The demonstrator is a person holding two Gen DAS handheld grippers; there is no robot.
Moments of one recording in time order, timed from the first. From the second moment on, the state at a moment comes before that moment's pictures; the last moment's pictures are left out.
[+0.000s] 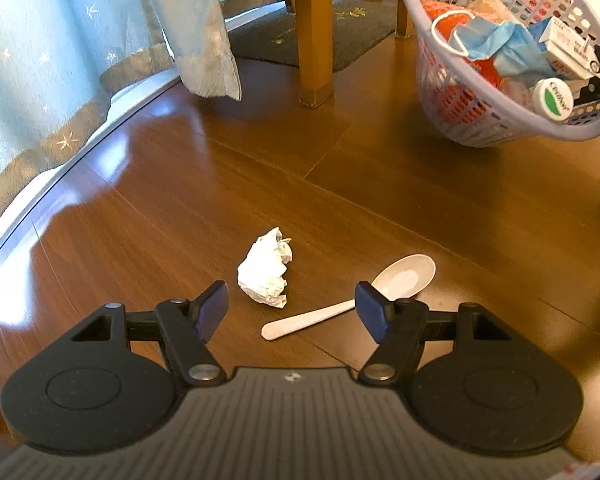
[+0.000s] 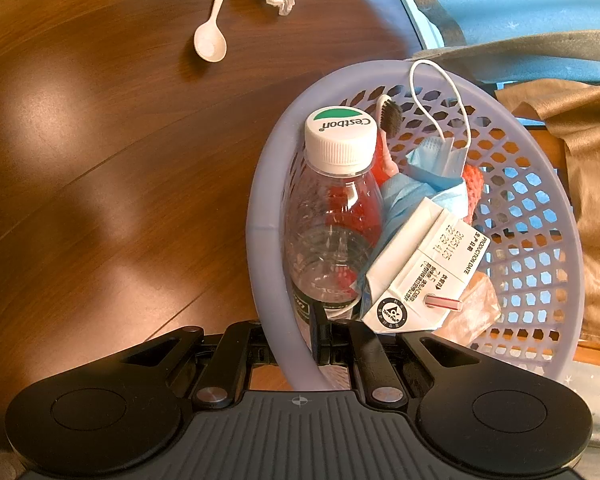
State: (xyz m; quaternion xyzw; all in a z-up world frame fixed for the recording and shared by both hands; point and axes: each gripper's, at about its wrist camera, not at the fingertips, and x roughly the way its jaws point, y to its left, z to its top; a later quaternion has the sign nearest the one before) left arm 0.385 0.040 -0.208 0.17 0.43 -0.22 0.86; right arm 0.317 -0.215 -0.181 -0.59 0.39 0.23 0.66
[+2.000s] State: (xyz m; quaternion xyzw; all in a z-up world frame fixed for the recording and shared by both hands) left arm 0.439 0.030 -0.264 0.18 0.47 -0.21 0.84; right arm 0.319 -0.217 -0.175 -0.58 0.40 0.24 0.67
